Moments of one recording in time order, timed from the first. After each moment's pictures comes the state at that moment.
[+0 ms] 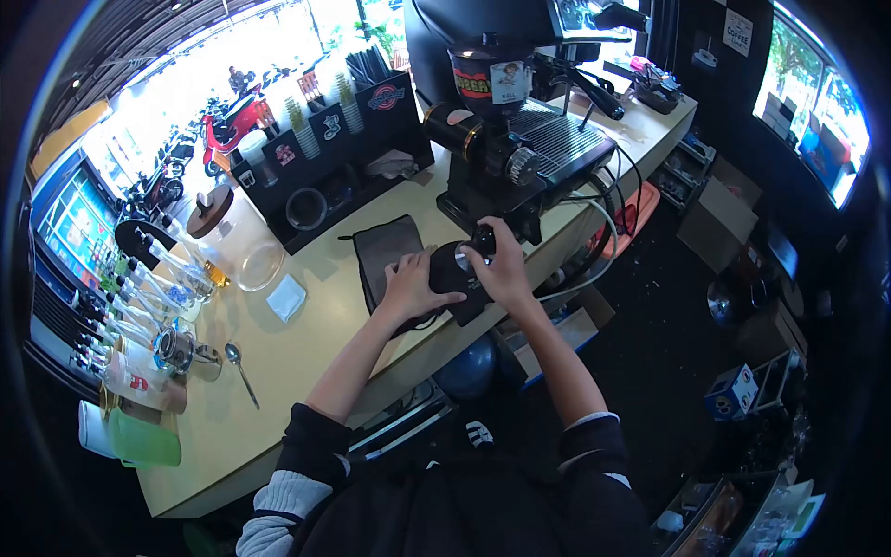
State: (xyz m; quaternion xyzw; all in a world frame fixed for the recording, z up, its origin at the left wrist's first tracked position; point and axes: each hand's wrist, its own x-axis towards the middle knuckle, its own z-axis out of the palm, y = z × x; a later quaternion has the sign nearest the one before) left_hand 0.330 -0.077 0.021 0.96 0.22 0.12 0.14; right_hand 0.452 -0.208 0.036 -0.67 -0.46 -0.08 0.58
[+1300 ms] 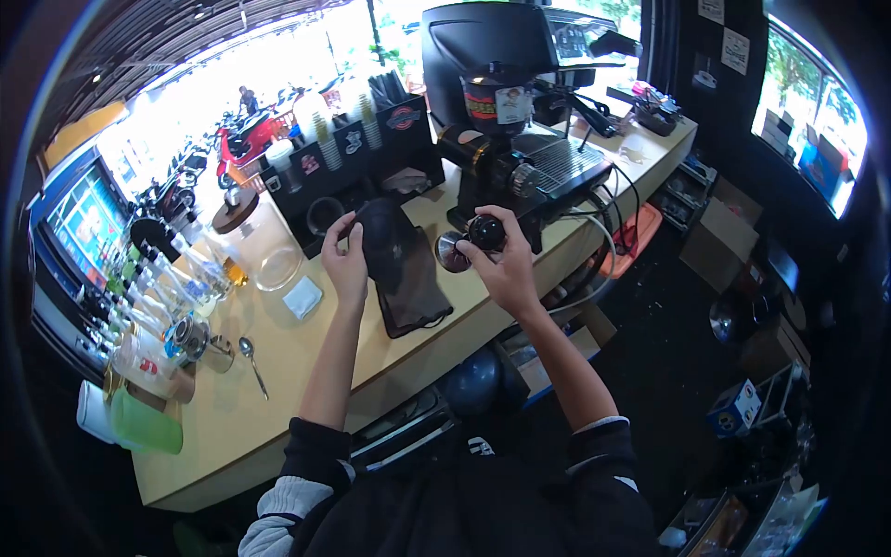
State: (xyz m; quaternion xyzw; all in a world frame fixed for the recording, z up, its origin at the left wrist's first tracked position) left_hand 0.276 -0.048 0.090 0.62 0.21 0.62 0.44; right_hand 0.406 -0.235 0.101 -0.50 -0.47 0.02 0.72
